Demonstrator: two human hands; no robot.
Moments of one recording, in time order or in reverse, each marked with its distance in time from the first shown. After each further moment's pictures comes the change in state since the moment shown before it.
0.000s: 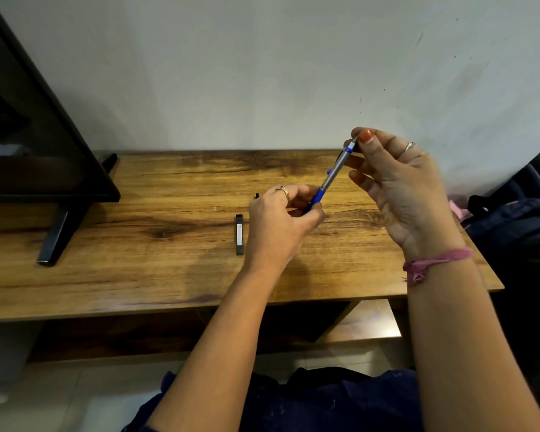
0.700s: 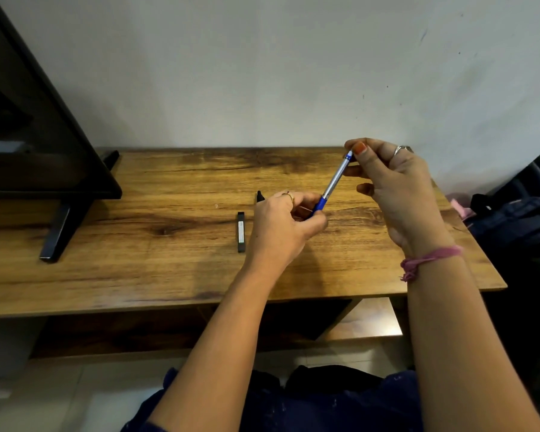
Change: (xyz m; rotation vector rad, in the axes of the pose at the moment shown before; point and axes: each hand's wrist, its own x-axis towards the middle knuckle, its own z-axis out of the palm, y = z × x) left_hand -0.003 -0.008 0.001 0.029 -0.086 -0.032; right_hand 0.006 0.015 -0.006 -0.346 -0.001 -0.078
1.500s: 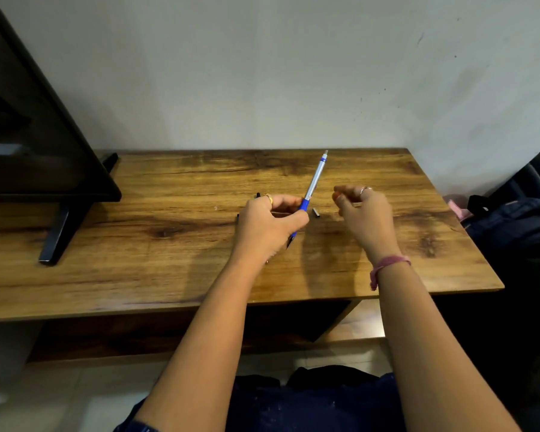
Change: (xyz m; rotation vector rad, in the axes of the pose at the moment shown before) left_hand 0.009 -0.013 -0.013 -0.187 -0.051 -0.261; right_hand 0.008 0.066 0.012 -0.493 0.091 0.120
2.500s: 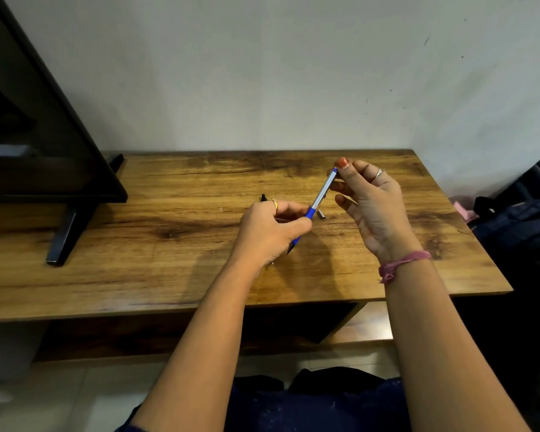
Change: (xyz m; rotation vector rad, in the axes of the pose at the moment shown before) left_hand 0.000 -0.001 -0.009 0.032 -0.095 0.004; right_hand -0.012 -0.038 -0.011 0.847 -0.148 0.082
